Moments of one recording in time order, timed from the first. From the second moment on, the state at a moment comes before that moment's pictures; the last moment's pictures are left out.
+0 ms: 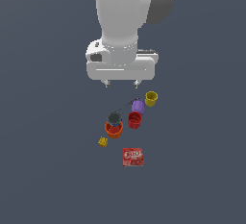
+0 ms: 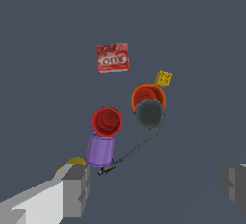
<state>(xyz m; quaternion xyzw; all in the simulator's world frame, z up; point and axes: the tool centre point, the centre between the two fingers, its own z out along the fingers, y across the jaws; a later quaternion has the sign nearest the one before) -0.009 -0.005 0.303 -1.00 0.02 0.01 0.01</state>
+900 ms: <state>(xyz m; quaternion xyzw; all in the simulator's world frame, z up) -0.007 -0.011 0.306 -1.00 0.01 0.00 0.02</state>
